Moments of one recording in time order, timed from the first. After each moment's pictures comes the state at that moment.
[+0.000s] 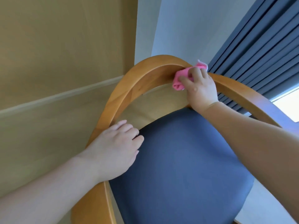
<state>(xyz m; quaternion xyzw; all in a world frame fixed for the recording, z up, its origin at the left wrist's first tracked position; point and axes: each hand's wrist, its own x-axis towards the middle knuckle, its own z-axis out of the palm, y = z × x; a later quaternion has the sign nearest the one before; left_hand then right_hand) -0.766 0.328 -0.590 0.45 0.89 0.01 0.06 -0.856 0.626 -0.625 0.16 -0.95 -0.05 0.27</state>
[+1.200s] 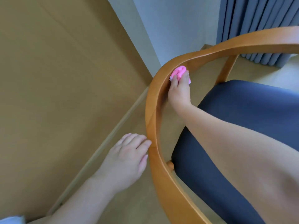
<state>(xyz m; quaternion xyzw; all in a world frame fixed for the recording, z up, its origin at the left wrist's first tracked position) -0.808 0.256 -0.515 0.47 0.87 -0.11 0.10 -0.883 0.477 -0.618 -0.33 -0.63 0.67 0.20</state>
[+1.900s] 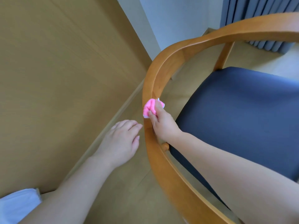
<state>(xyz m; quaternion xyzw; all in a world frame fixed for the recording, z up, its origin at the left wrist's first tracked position) -0.794 0.251 -0.504 0.40 0.91 -0.09 0.12 -0.770 0.396 -0.612 -0.16 -0.75 0.65 -0.02</state>
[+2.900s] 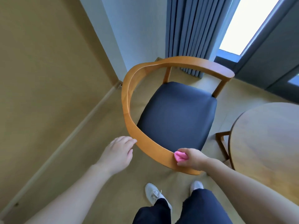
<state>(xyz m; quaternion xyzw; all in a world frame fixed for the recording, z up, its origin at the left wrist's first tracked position) -0.651 0.188 -0.440 0.47 0.86 0.03 0.19 -0.460 0.429 -0.545 -0.27 -0.82 0.42 -0.29</state>
